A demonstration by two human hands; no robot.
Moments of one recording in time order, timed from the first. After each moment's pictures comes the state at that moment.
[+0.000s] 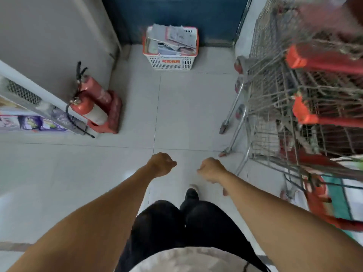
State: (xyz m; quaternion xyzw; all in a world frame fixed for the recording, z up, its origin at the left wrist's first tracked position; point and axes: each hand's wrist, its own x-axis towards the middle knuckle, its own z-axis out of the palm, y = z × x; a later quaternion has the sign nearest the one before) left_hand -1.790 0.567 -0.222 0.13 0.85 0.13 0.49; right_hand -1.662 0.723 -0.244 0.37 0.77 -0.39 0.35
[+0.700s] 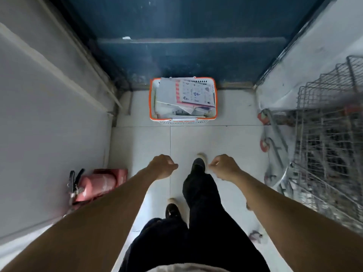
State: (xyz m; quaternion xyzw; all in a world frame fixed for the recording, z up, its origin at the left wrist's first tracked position) left_hand -2.405 0.843 -0.277 0.16 0.84 0.11 0.51; right_hand -2.256 1.022 -0.271 0.41 0.76 -0.43 0.28
